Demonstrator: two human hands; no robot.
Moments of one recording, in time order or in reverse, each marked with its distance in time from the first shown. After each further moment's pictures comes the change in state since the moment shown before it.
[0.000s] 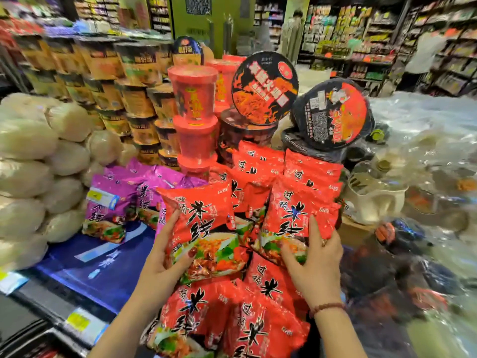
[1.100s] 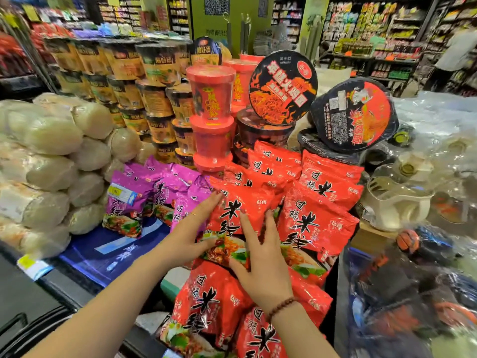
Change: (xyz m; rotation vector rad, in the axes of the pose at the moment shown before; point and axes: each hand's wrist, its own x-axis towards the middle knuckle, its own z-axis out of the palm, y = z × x) left_hand 0.074 -0.016 -0.012 0.541 -0.427 0.228; right_hand -0.026 -0.080 0.040 0.062 -0.302 -0.477
